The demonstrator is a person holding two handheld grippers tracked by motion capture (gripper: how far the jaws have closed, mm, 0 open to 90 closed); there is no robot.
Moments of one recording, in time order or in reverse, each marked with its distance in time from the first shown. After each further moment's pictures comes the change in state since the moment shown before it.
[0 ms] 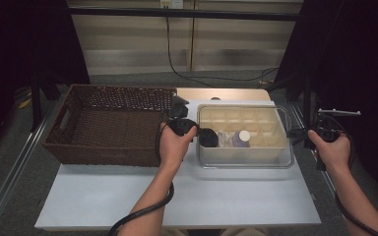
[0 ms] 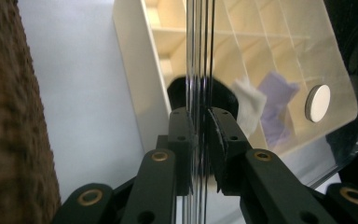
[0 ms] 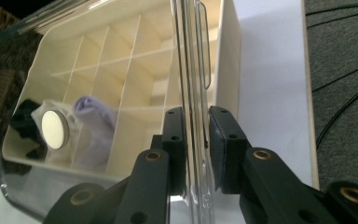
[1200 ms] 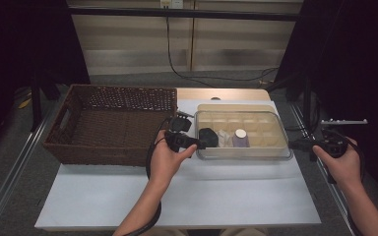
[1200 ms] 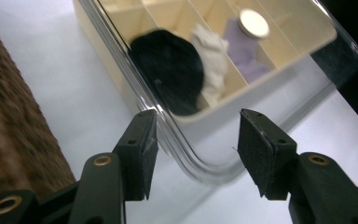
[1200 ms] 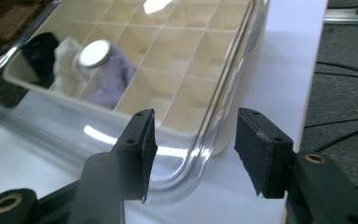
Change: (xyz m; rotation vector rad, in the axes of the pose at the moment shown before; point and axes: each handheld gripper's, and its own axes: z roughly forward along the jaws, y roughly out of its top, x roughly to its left) left arm -0.014 -0.049 -0.029 -0.027 -0.016 0.340; right arm 0.008 -0.032 -0.026 -0.038 0.019 -0.346
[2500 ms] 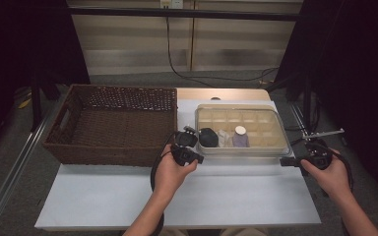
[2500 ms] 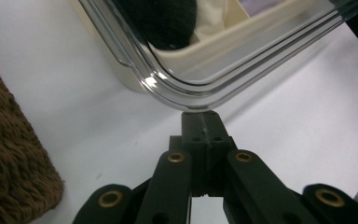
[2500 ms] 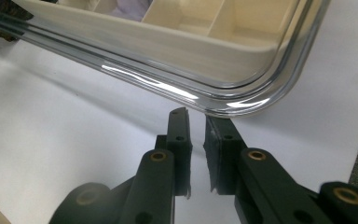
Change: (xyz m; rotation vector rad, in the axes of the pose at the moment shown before) left arm -0.009 -0.024 0.025 0.117 0.013 0.028; right arm 0.021 -0.027 0.024 0.211 0.048 -0.023
